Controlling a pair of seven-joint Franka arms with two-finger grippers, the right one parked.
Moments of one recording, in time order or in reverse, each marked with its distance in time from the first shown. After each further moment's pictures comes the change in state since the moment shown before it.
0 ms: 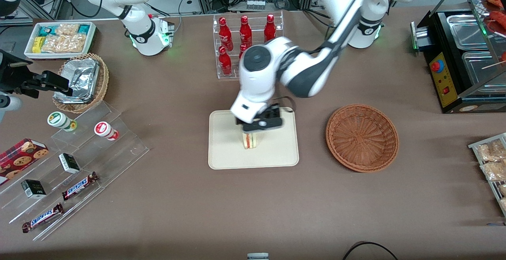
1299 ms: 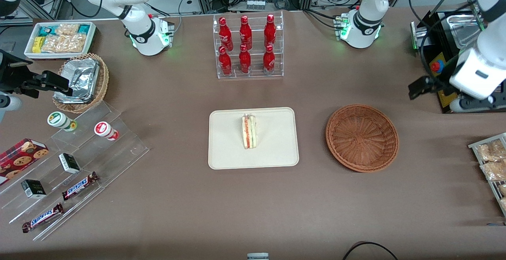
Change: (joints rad) arm 0.665 -0.542 0.010 -0.231 -0.144 -0.456 0.903
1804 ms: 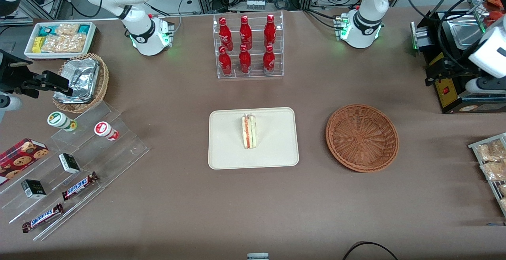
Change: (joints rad) arm -0.105 -0.044 0.141 -0.020 -0.005 0.016 0.144
